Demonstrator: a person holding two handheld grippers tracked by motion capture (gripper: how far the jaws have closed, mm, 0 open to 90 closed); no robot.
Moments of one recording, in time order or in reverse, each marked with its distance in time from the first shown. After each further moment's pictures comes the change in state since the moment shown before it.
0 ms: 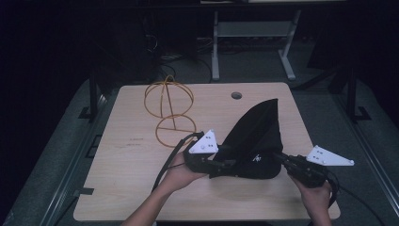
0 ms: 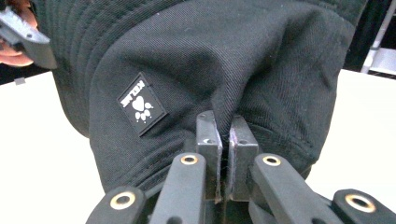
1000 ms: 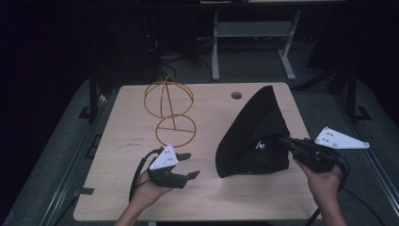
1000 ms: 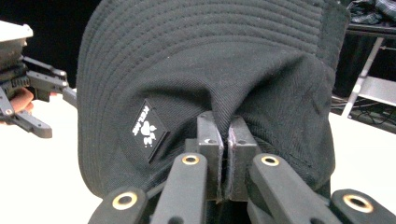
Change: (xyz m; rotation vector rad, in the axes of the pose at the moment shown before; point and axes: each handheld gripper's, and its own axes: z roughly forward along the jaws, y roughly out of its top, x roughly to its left) left arm 0.000 -0.085 -0.057 0.045 0.161 -0.119; right arm 0.001 0.065 -0.011 -0.033 -0.007 -0.052
